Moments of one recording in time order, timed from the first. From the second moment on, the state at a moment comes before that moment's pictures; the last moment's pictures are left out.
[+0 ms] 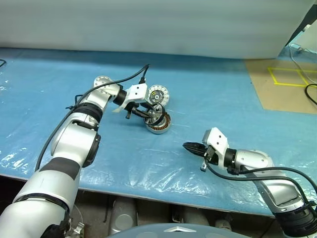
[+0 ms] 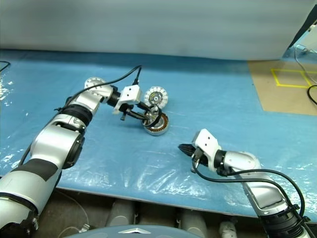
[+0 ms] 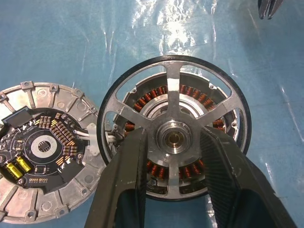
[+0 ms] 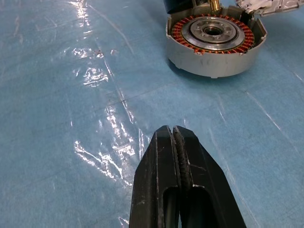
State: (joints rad) left arm -1.21 0.34 -0.24 1.25 0.12 -0.42 -1.48; right arm 0.01 -0.67 0.12 -0.43 0.28 0.45 0.78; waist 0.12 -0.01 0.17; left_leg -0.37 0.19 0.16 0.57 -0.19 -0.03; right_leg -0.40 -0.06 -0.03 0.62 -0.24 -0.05
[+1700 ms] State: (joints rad) left arm -0.29 0.53 0.05 0.03 -0.35 0.23 -1.20; right arm -0.51 -0.48 0.20 -0.02 0.29 0.36 0.92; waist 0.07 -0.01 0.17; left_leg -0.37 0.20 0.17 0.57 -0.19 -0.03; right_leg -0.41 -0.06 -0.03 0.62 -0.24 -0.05
